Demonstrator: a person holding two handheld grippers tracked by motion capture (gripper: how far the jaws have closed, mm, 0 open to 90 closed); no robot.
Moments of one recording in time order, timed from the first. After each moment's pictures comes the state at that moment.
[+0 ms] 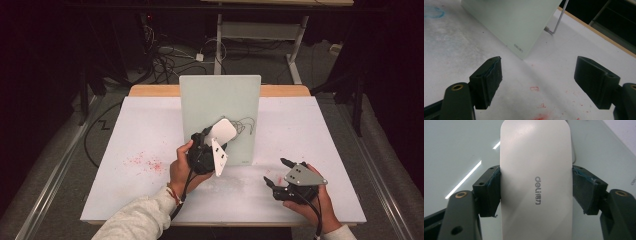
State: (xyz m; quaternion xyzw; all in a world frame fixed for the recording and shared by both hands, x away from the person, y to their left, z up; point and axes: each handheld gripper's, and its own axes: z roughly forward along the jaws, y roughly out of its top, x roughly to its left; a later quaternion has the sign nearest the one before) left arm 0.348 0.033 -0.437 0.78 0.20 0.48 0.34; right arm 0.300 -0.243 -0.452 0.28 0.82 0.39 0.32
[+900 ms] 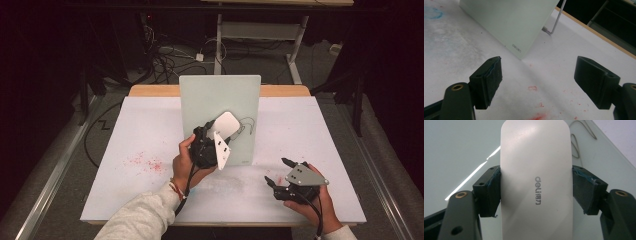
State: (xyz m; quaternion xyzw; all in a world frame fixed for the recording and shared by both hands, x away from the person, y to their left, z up) left arm 0.357 0.033 -0.415 0.77 0.21 0.49 0.35; right arm 0.299 -0.245 -0.450 0.28 0.81 0.39 0.33
